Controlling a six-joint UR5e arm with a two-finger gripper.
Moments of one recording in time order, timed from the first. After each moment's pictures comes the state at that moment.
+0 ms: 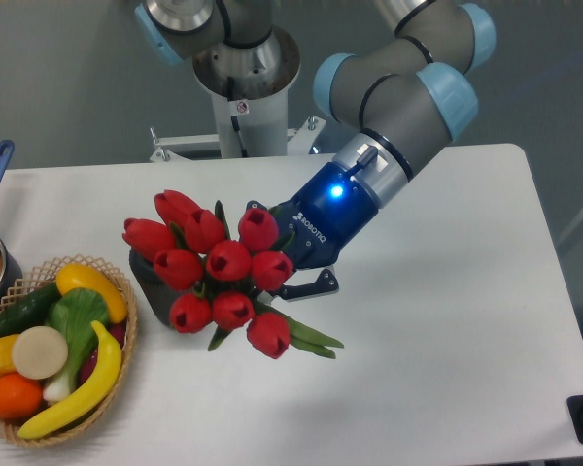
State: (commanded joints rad) arm 2.59 -1.85 -1.67 -0.80 0.25 1.01
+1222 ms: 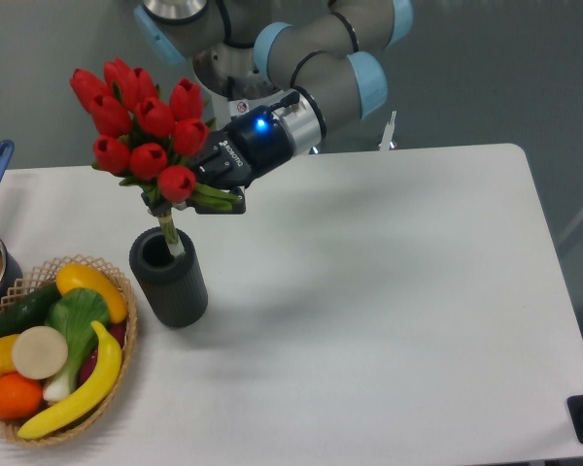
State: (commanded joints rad) arm 2.59 -1.65 -2.13 -0.75 0.02 1.36
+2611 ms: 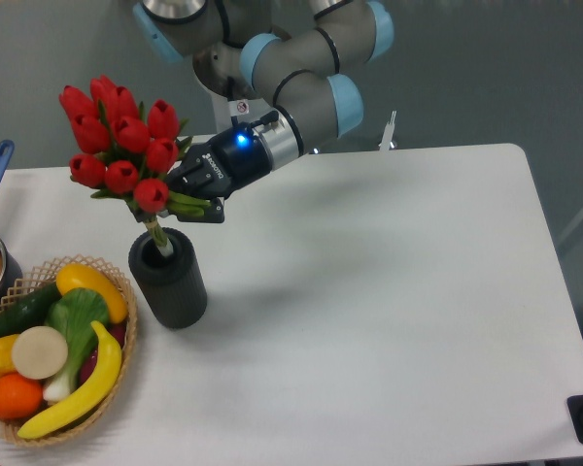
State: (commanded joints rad) arm 2.56 -1.73 -2.15 -0.75 0.02 1.42
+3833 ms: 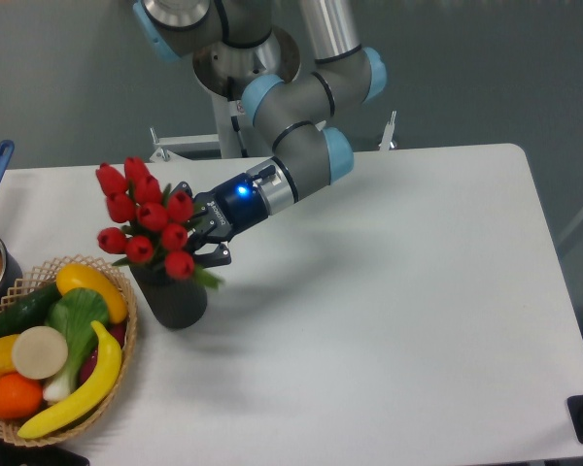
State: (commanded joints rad) arm 2.55 -1.85 -2.21 -0.75 0.04 1.58
